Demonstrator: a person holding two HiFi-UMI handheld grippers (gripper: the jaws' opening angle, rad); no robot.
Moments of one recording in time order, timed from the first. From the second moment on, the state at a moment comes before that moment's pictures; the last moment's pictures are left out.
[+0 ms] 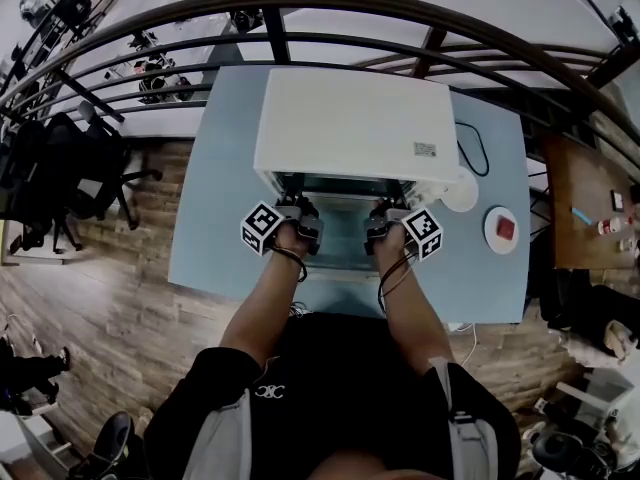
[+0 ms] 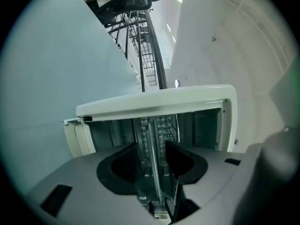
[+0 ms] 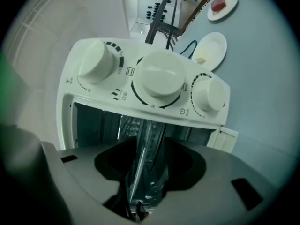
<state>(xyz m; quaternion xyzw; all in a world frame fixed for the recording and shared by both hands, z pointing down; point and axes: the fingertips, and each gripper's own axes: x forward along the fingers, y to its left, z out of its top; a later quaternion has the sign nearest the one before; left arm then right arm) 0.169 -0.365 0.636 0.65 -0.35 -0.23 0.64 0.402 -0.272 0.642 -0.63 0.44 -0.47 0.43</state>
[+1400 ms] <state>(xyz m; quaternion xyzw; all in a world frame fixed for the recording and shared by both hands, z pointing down) 0.147 -0.335 0.644 0.60 -0.37 -0.28 0.65 0.377 -0.251 0.654 -0.58 0.41 -0.51 0.48</state>
